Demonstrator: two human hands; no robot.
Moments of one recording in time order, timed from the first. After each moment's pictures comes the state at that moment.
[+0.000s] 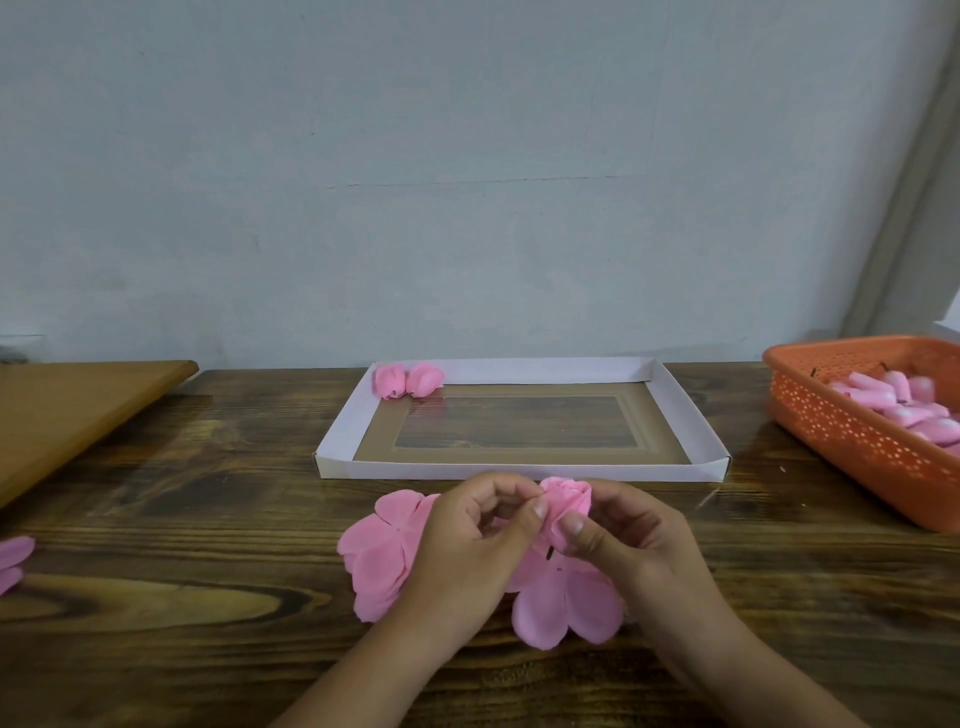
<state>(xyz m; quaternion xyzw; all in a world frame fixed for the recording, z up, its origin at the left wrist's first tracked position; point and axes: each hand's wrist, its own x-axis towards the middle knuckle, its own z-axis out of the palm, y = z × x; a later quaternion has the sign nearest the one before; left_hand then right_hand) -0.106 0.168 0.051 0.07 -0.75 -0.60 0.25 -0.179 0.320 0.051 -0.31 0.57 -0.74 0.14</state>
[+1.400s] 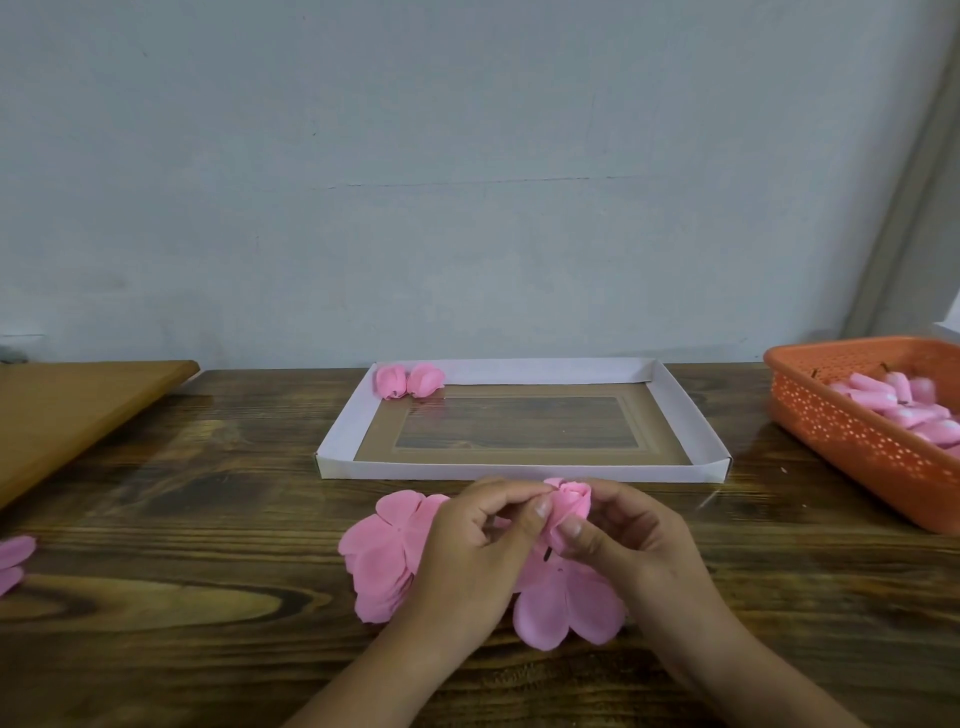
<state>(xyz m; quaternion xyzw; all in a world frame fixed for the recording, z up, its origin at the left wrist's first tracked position) -0.105 0.171 0.049 0.04 -0.78 -0.56 0.28 -0.179 0.319 0.049 -0.32 0.56 -0.75 0.16</state>
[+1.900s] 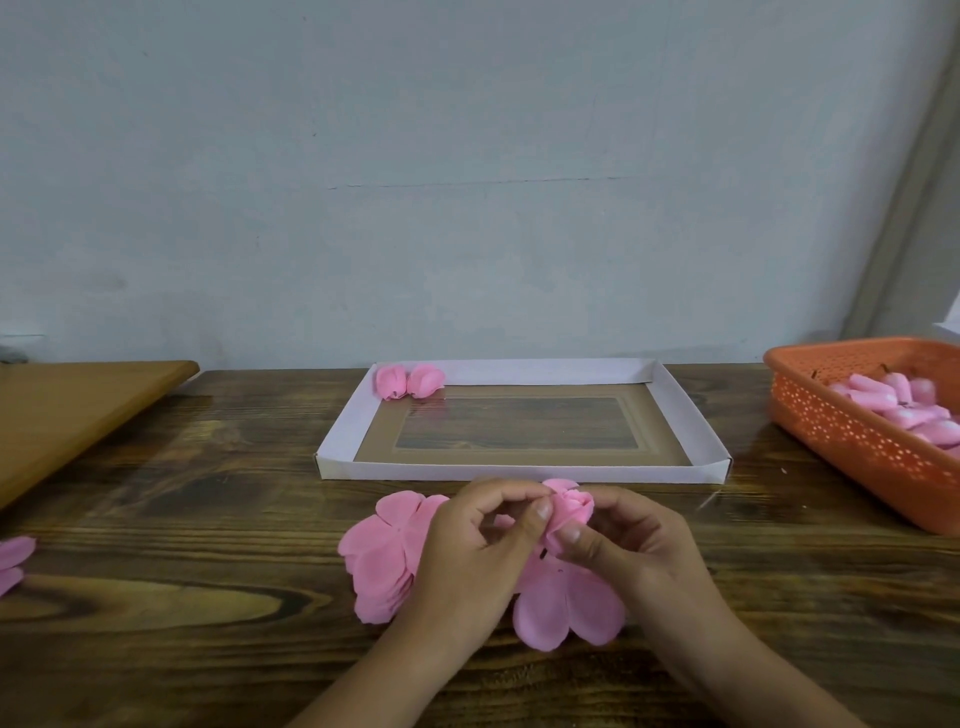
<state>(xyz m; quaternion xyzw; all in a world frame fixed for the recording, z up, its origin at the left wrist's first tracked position) -0.106 0.171 0.046 0.05 -0.77 -0.57 0.28 -0.181 0.320 0.047 -0.31 0.57 -0.75 0.15</state>
